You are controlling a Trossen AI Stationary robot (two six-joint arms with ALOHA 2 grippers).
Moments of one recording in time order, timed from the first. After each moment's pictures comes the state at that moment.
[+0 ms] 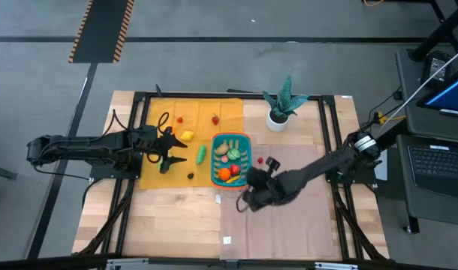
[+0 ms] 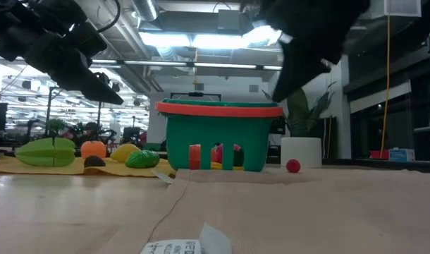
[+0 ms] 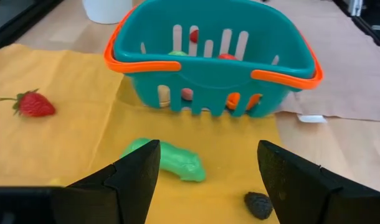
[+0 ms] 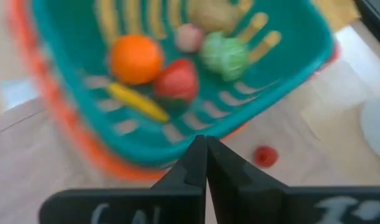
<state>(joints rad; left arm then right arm) 0.22 0.61 0.26 -0.15 0.15 0.01 0.43 1.81 1.31 -0.81 0.66 0.86</state>
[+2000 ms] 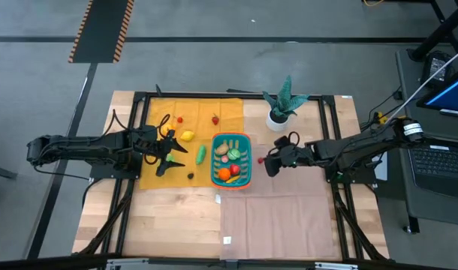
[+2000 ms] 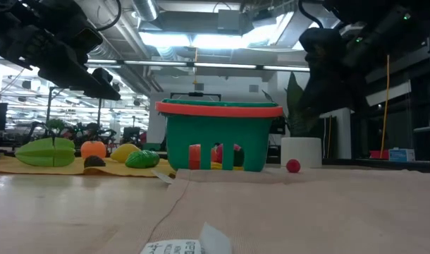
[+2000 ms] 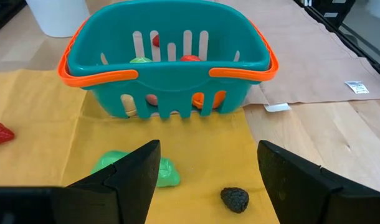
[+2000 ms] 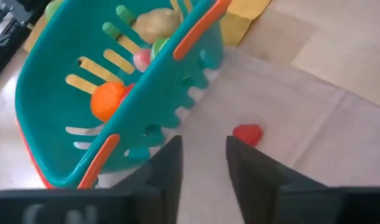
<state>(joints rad) 0.22 0.61 0.26 -0.15 0.28 0.11 0.13 1.22 0.60 -0.18 0.31 0.99</state>
